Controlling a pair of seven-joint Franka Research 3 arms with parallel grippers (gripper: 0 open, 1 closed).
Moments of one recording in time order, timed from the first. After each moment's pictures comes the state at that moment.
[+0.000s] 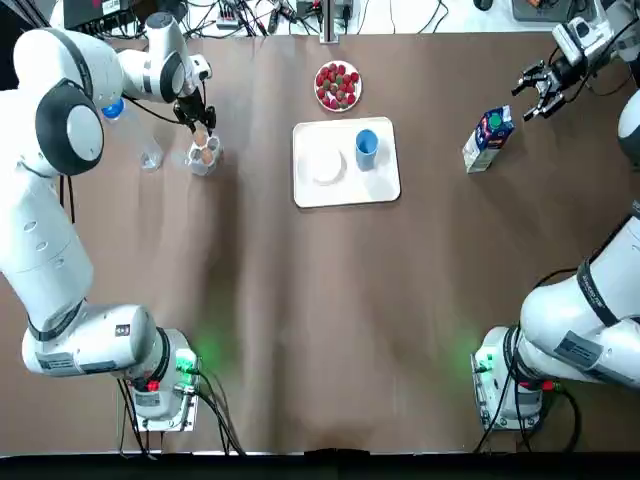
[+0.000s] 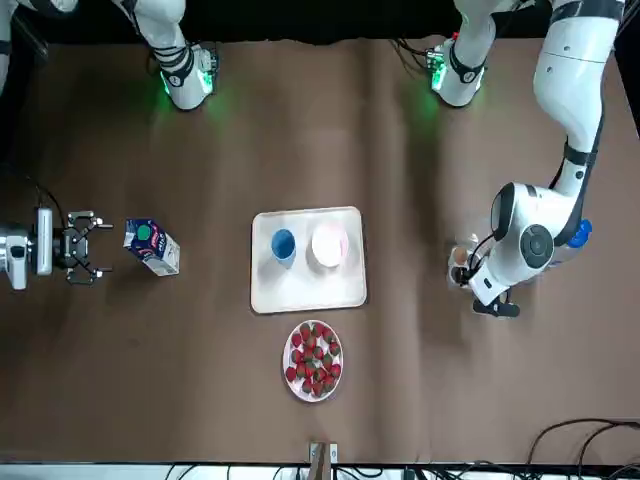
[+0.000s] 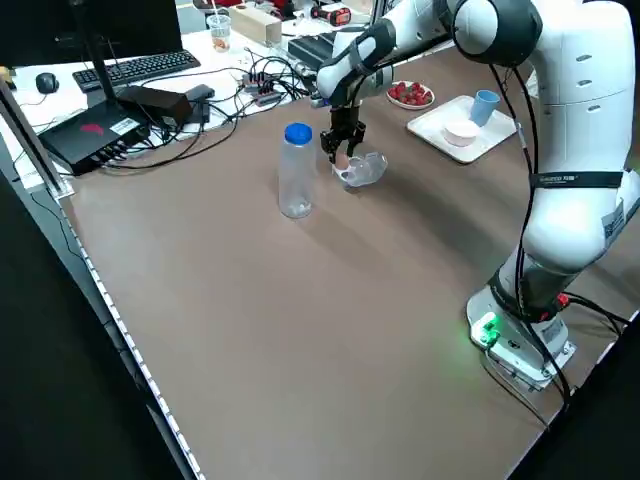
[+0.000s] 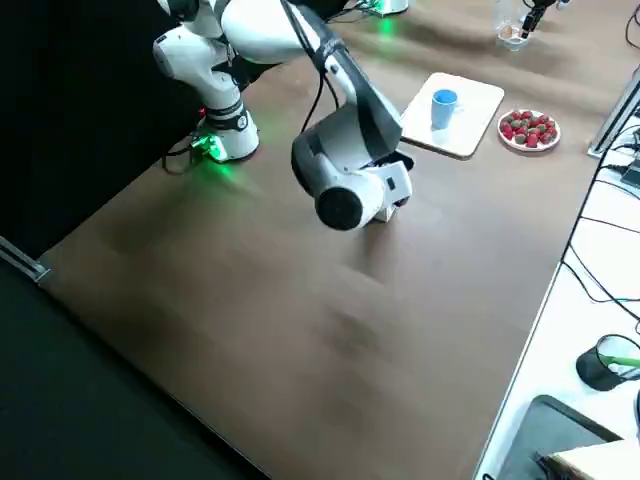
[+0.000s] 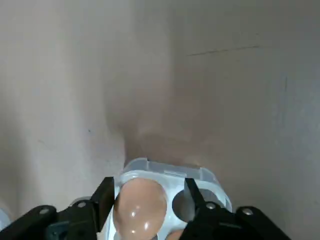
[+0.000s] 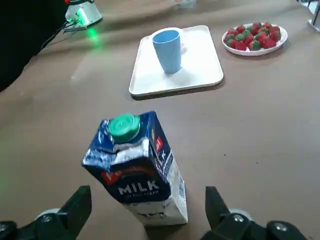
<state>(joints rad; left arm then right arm) 0.06 0.53 -0.16 -1.91 0.14 2.37 -0.07 -0.37 0.58 -0.08 -1.59 0.70 1.50 -2.23</state>
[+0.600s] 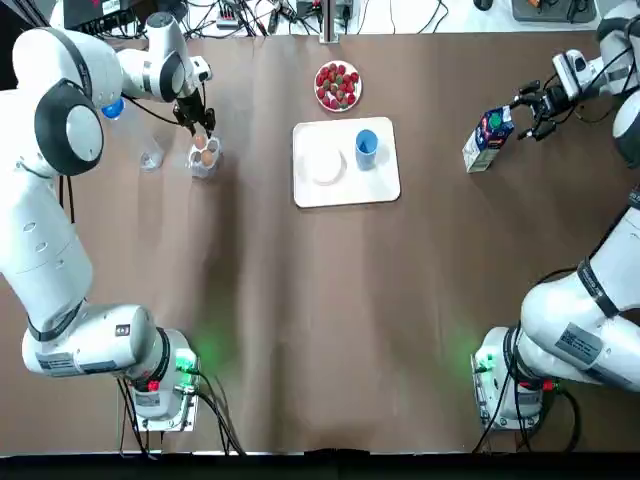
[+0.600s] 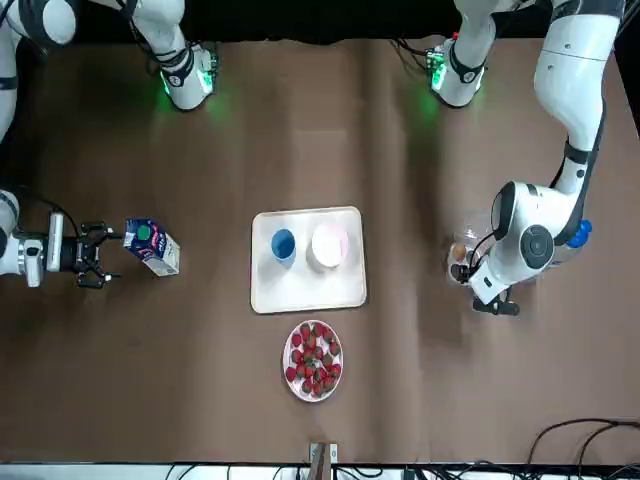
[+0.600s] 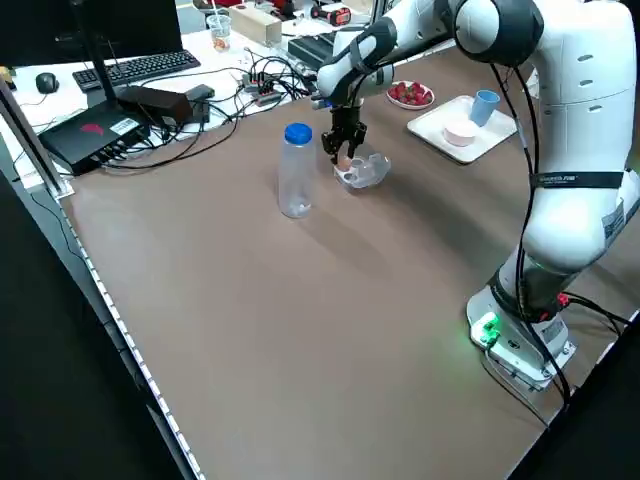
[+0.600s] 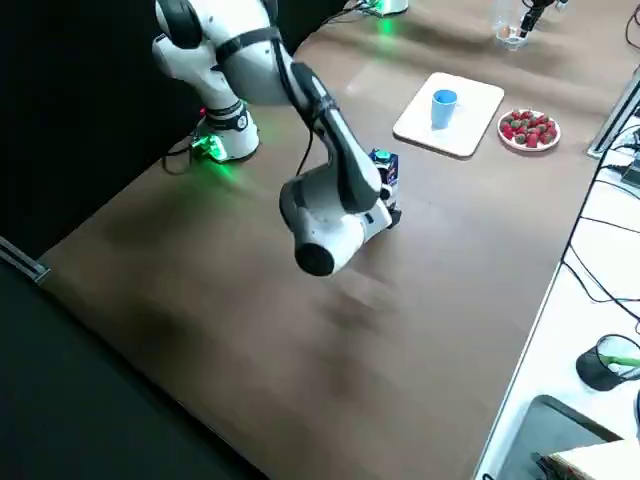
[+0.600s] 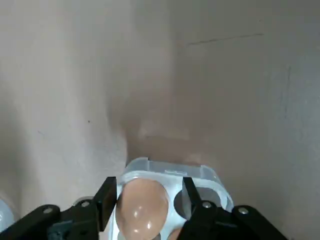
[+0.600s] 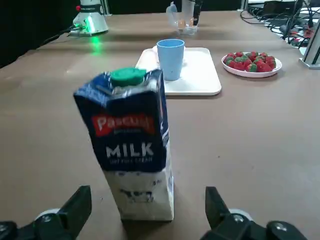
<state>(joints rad) 0.06 0.53 -0.17 -1.91 0.14 2.34 -0.07 -0.43 0.71 -0.08 -1.59 0.80 1.50 -2.49</state>
